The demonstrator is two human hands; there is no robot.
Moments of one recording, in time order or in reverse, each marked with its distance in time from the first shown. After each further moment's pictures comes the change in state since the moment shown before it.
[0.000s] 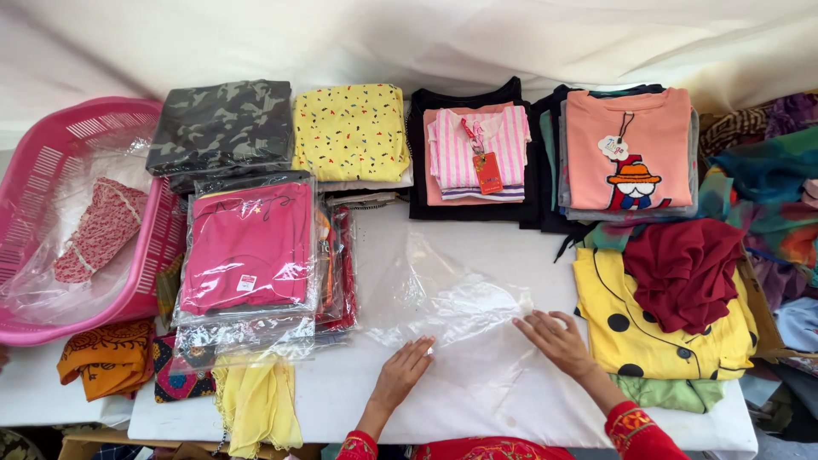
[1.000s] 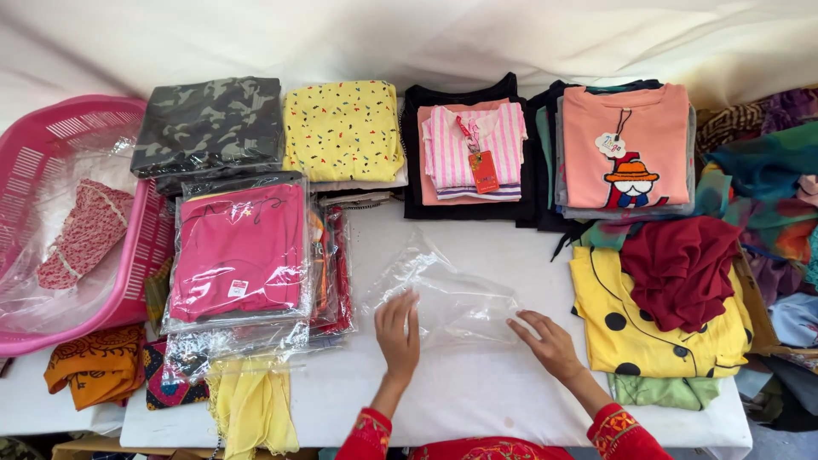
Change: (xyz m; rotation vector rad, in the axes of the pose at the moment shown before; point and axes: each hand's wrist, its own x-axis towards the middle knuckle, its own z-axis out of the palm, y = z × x) left_hand 0.096 0.009 -0.026 -0.320 0.364 -0.647; right_hand 0.018 -0.015 -0.004 0.314 0.071 0.240
